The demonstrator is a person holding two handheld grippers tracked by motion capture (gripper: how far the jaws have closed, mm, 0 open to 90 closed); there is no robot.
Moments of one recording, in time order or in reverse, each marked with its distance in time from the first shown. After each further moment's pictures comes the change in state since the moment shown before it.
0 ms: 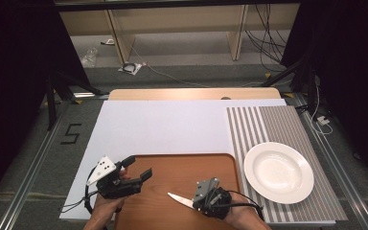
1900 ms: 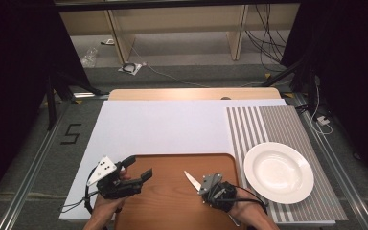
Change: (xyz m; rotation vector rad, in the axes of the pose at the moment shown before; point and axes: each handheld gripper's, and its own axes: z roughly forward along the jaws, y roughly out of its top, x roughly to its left) left arm -0.001 0.001 0.000 0.000 -0.003 0.009; right arm -0.021 -0.011 0.001 0.086 -0.129 0.003
